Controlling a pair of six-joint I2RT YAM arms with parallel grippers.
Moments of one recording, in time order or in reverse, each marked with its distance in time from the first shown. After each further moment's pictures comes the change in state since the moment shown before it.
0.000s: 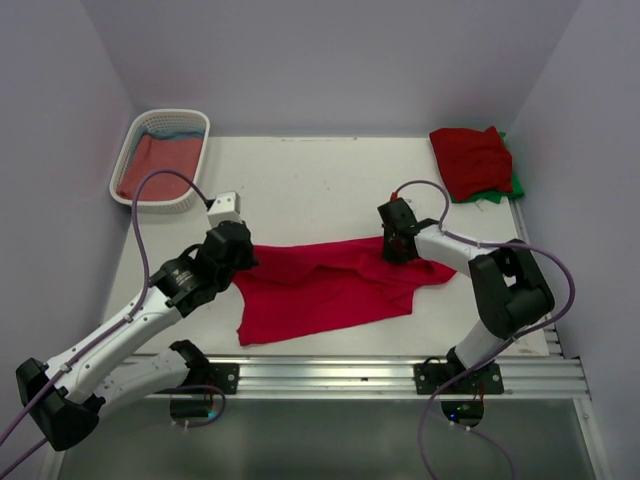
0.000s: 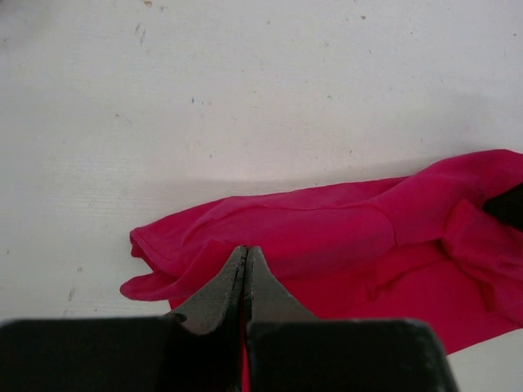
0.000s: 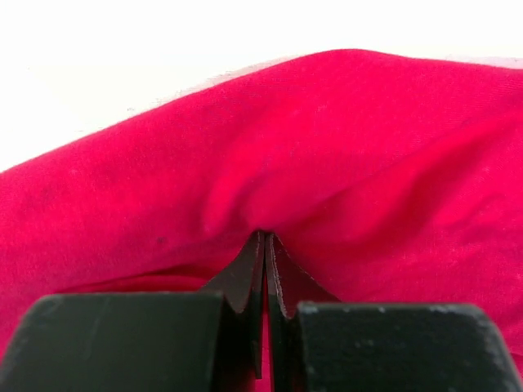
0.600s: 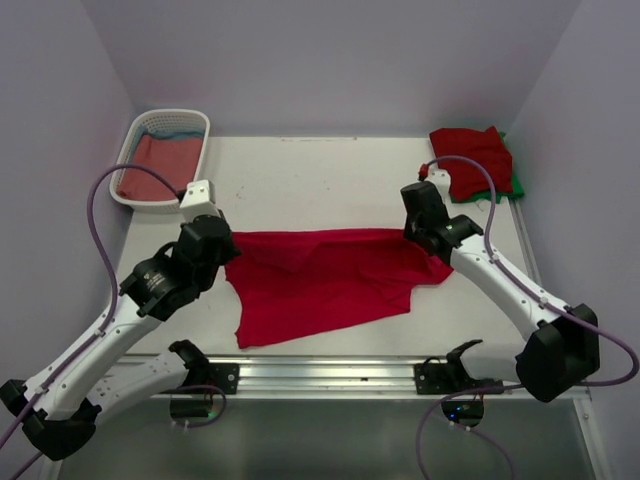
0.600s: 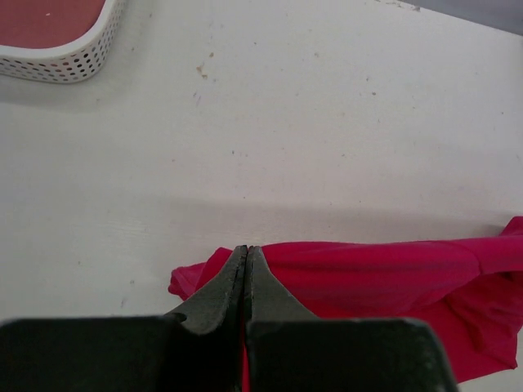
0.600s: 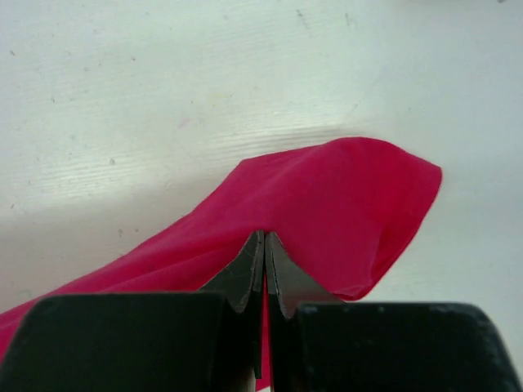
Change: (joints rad) left arm 0.012 -0.072 0.148 -0.136 -0.134 0.026; right arm 0.008 -0.365 0.099 -0.186 0.240 -0.029
